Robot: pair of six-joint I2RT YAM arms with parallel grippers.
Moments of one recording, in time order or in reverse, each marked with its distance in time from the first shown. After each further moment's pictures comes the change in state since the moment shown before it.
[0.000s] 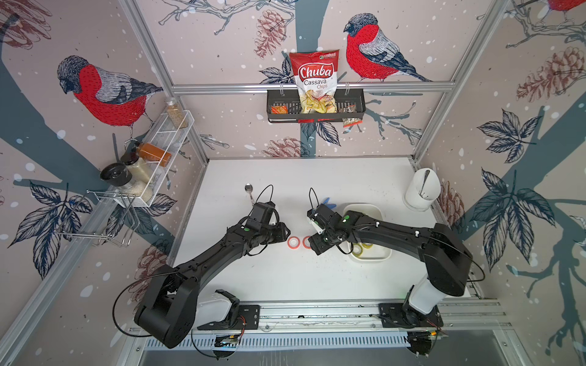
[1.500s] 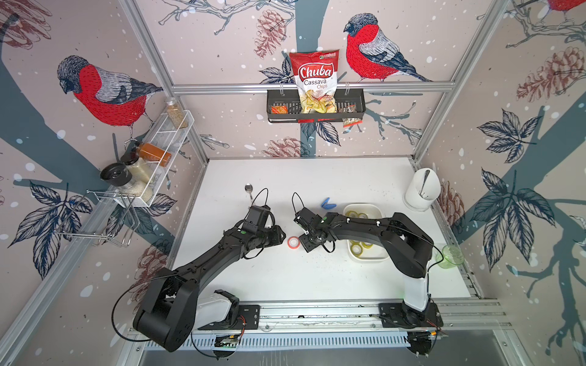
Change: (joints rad) left arm 0.043 -0.019 -0.051 -0.002 0.006 0.004; right arm 0.013 0.258 0.127 0.091 0.082 0.008
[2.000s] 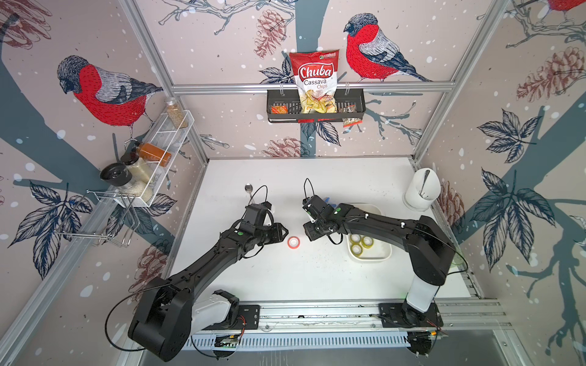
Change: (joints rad) left arm -0.006 -0.065 0.019 0.035 0.069 0.026; right arm -0.071 -0.173 0.001 -0.036 -0.021 0.049
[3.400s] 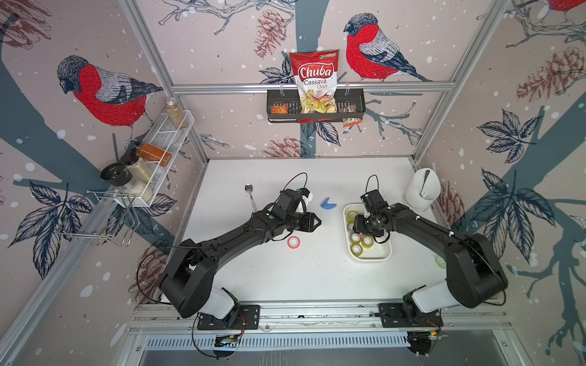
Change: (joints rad) left arm -0.258 0.301 0.317 0.076 0.000 0.058; right arm -0.483 -0.275 -0.375 -0.023 -0.106 0.145
